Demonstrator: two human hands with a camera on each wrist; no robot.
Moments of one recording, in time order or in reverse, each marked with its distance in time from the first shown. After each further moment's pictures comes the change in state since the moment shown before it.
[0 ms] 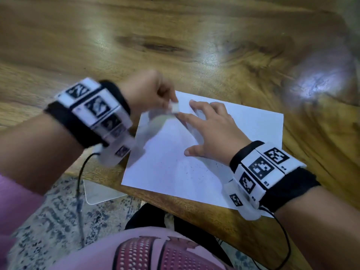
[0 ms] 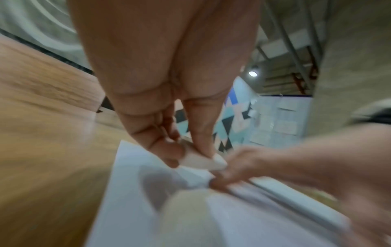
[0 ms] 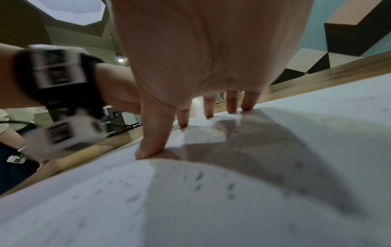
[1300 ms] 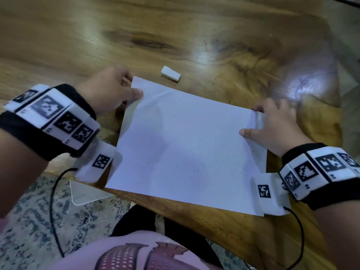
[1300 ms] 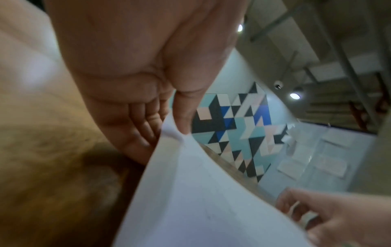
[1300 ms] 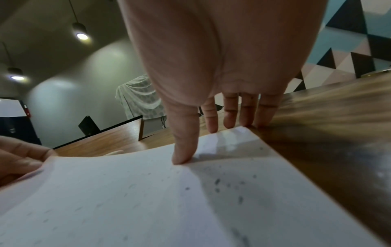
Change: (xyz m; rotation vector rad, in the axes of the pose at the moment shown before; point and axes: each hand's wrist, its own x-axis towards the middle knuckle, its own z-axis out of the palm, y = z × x) left_hand -0.022 -0.016 -0.003 -0.417 0.193 -0.277; right_hand -0.045 0.093 -0.028 0.187 0.206 0.593
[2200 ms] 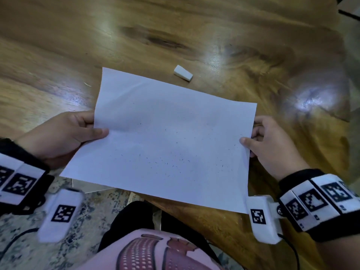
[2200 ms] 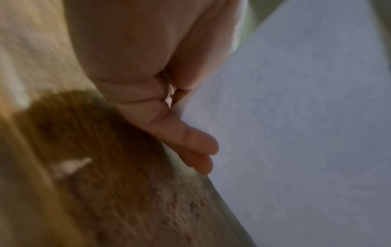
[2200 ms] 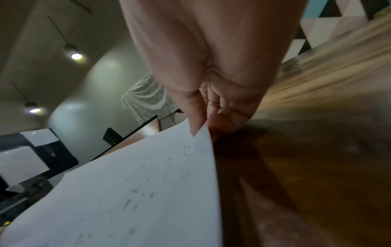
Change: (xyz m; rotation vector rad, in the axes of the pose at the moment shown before) left_hand -0.072 -0.100 -0.013 -0.711 -0.181 -0.141; right_hand -0.022 -0.008 0.019 0.502 -0.101 -0.093
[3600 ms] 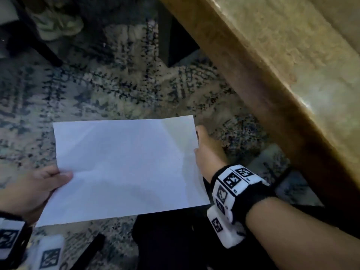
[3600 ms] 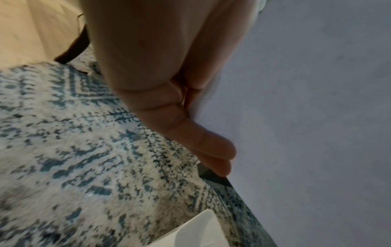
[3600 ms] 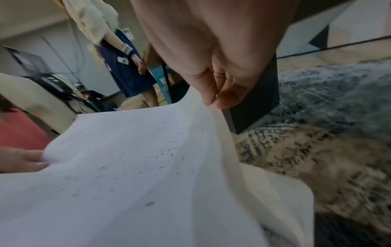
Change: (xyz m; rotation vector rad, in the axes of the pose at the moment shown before) left_hand -0.153 -0.395 -0.233 -0.530 0.965 -0.150; right_hand -0.007 -0.085 0.446 -0.601 -0.642 -0.382
